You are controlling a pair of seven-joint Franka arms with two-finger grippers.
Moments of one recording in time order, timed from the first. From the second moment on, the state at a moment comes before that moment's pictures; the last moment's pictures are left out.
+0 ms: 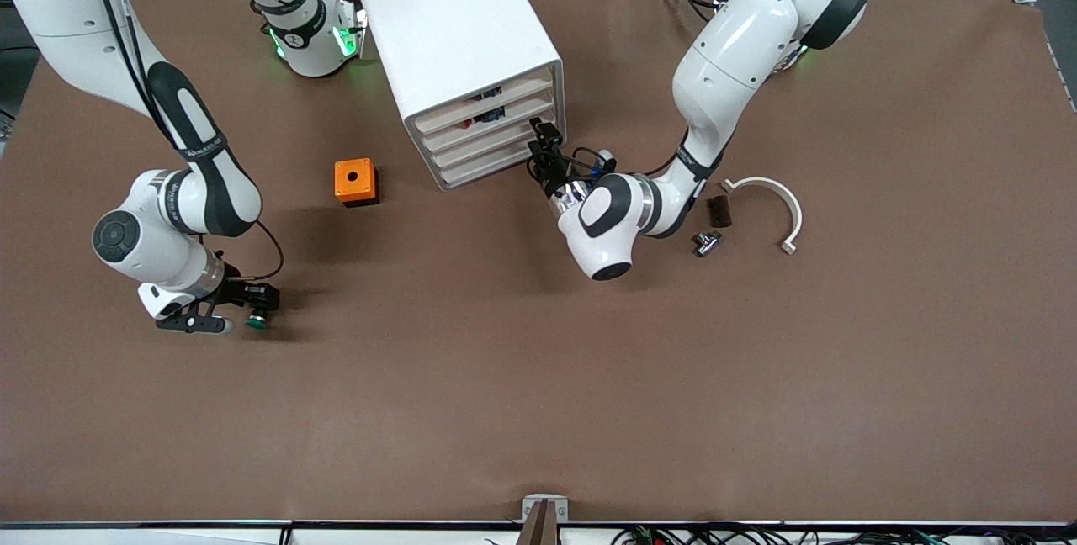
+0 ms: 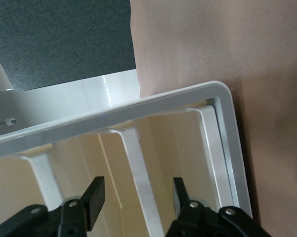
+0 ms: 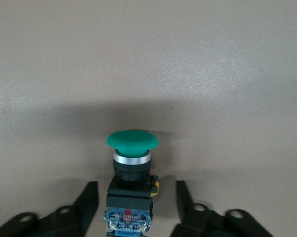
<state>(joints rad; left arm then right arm) -0.57 0.99 -0.17 -1.42 -0.94 1.49 -2.07 -0.15 0.54 0.08 -2.01 0.01 2.58 -0.01</state>
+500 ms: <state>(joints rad) -0.61 1.00 -0.17 -1.42 -0.94 1.46 -2.07 -0.15 0.54 0.08 -2.01 0.01 2.58 -0.01</state>
